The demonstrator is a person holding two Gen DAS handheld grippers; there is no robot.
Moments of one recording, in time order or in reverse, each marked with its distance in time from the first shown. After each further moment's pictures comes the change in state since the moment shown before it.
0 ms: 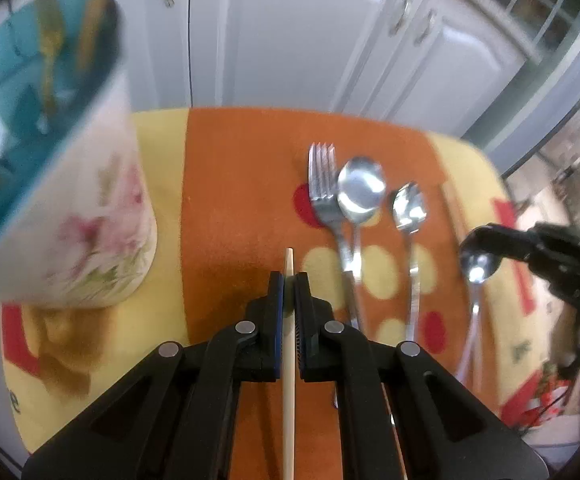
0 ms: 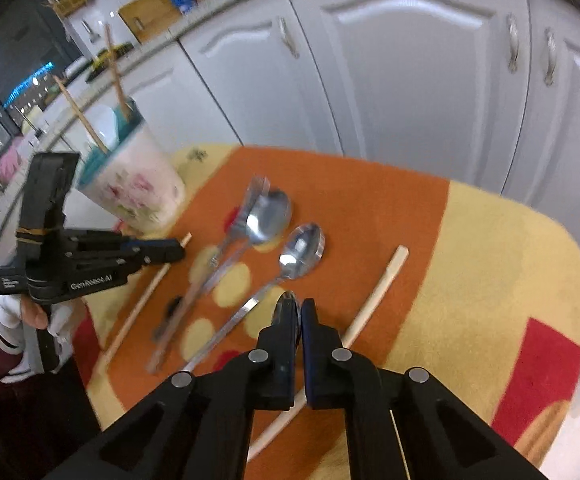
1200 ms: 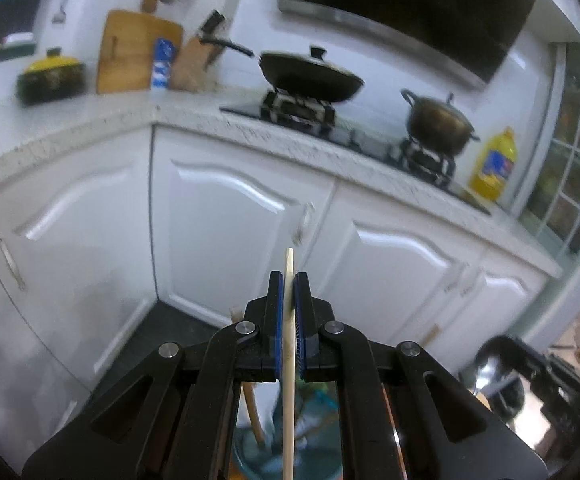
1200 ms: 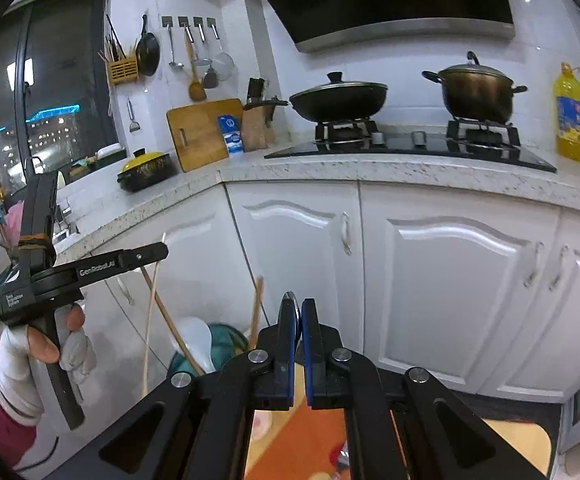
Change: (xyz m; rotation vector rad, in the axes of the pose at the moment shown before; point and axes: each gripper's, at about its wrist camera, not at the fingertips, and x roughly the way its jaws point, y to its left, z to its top) left arm -0.203 0.121 0.095 -0.256 -0.659 0.170; right arm -0.058 0.171 0.150 -0.146 -0.474 -0.099
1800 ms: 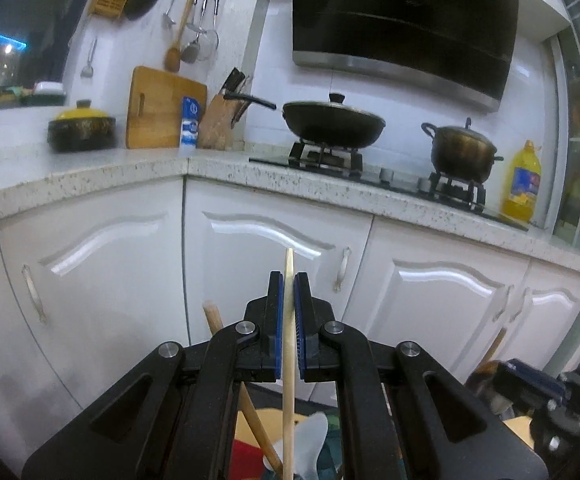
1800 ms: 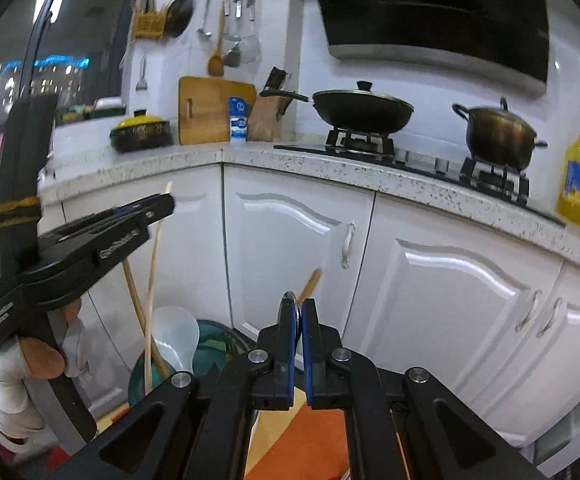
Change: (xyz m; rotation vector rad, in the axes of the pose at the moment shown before) left arm 0.019 0.011 -0.040 0.072 -0.225 0.126; right arm 0.057 0.061 -0.030 -0.231 -0.025 -0.139
